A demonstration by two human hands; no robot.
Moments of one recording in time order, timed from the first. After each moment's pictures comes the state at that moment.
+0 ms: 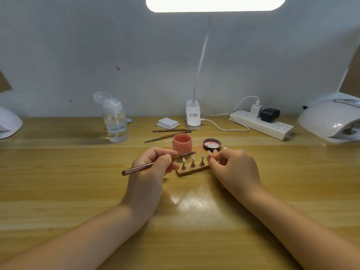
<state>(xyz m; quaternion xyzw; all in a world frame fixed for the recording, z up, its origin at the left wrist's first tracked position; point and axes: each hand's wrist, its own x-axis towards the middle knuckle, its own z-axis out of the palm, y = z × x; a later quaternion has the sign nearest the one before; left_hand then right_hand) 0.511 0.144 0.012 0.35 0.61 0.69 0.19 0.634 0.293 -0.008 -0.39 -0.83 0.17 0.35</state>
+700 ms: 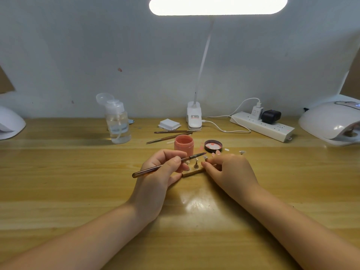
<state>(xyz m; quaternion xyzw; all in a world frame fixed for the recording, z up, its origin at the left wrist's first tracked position) 0.512 0.147 0.010 0.36 0.53 0.70 0.31 0.631 0.289 -0.003 -0.34 -0.90 0.10 0.26</state>
